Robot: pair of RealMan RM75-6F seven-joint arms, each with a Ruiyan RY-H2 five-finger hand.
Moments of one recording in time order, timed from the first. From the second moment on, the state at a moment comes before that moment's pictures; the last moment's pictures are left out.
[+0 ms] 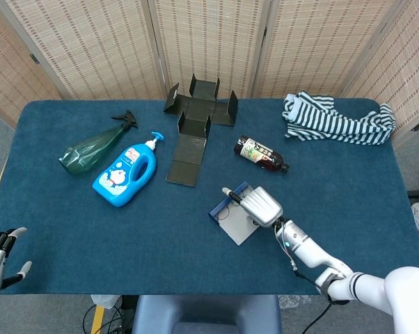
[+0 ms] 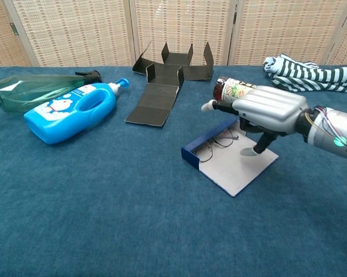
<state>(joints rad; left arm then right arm) -0.03 -1.12 -0.01 -1.56 1.50 1.50 0.10 0.75 -1.64 0.00 -1.11 -1.56 1.05 -0.13</state>
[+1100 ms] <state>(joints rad) -0.02 -1.13 0.00 -1.56 1.49 1.49 0.11 0.67 -1.64 -0.06 -0.99 -1.63 1.07 -0.04</state>
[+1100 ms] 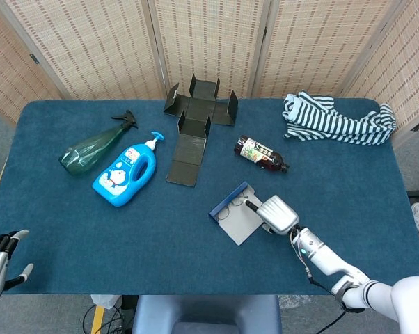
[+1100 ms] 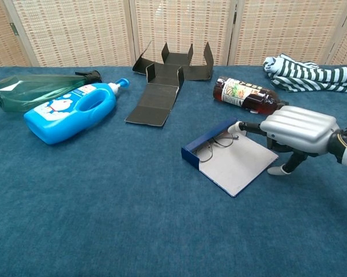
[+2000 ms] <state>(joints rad) -0.02 -1.13 0.00 -1.56 1.49 1.49 0.11 0.72 -1.69 -0.03 -0.96 -1.68 1.11 0.00</state>
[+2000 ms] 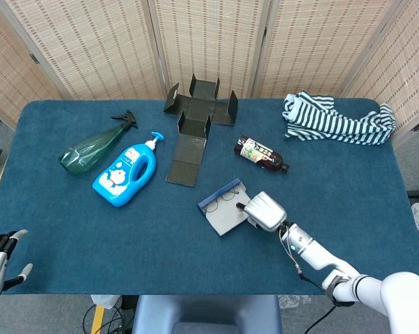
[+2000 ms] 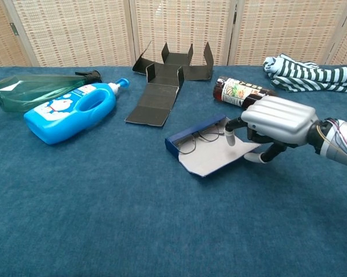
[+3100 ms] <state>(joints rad) -0.03 -1.13 0.00 -1.56 1.50 1.49 0.10 0.73 -1.57 -0.02 -1.17 -1.68 1.09 -0.11</state>
